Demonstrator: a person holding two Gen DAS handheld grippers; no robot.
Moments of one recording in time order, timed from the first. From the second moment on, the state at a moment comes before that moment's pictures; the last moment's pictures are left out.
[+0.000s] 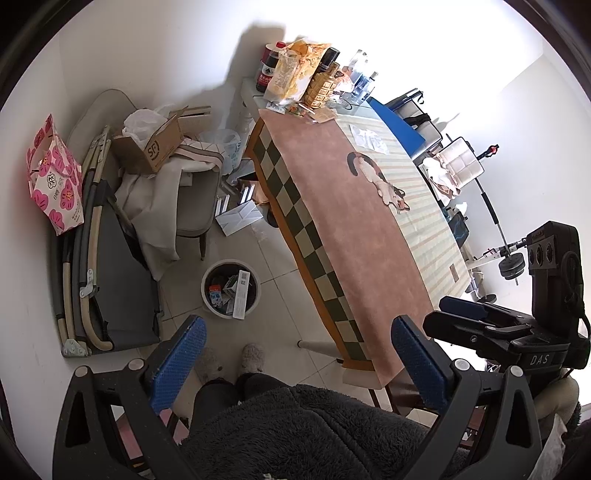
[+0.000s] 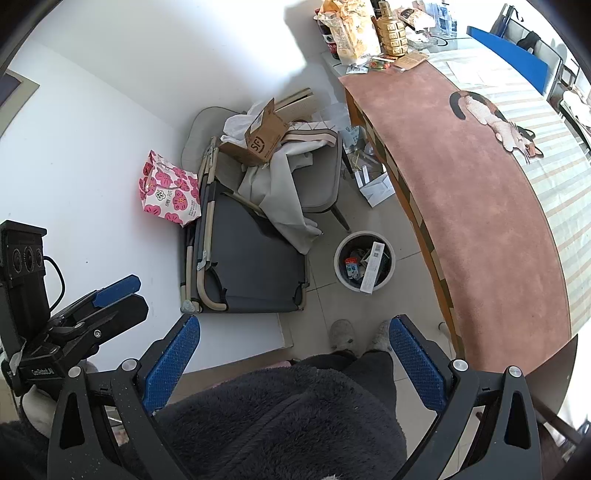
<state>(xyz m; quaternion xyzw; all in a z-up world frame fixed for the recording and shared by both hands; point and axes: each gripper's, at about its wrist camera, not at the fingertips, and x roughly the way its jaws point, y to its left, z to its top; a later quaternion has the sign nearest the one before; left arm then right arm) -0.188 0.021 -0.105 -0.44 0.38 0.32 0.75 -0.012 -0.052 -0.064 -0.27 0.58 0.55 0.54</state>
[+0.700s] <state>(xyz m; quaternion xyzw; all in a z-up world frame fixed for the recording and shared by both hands) -0.188 0.027 -0.098 -0.44 0.38 0.32 0.75 -0.014 -0.049 -0.059 -0.26 0.58 0.56 0.54</state>
